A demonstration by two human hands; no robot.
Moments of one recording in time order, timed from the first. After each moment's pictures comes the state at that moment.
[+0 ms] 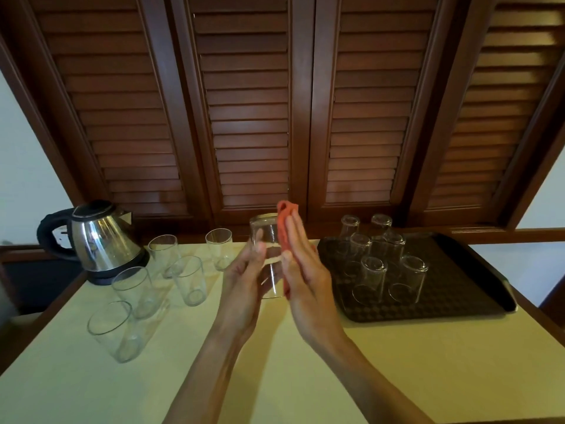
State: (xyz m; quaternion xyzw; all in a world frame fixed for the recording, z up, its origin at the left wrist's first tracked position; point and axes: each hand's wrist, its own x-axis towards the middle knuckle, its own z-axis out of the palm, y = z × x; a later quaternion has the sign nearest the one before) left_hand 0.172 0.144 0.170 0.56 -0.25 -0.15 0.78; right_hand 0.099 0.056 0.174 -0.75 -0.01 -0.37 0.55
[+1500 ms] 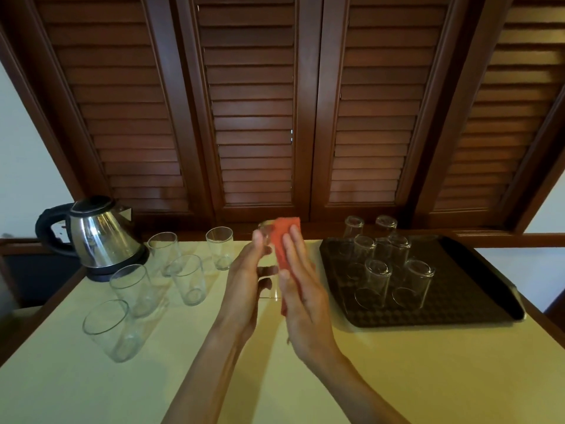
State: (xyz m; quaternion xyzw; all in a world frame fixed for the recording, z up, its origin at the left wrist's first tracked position) left_hand 0.183 0.133 0.171 0.61 -0.21 -0.17 0.74; right_hand 0.107 0.058 0.149 -0.76 -0.02 -0.38 0.53
